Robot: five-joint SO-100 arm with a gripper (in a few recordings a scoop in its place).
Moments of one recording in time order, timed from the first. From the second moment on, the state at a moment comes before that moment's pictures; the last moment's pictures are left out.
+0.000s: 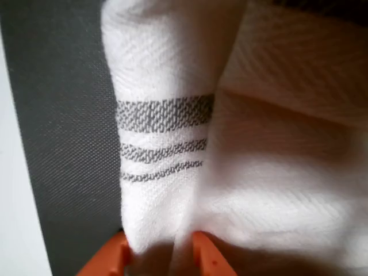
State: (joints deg) arm -36.4 44.6 51.5 80.9 -56.7
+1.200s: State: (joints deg) arm -34.7 76.1 71.0 82.3 -59.4
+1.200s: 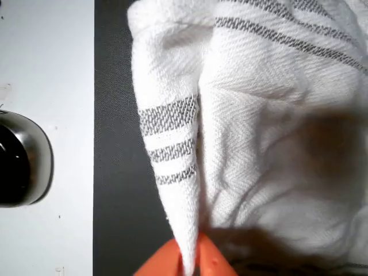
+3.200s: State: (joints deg) arm 36.7 89.7 90.3 71.5 -101.2
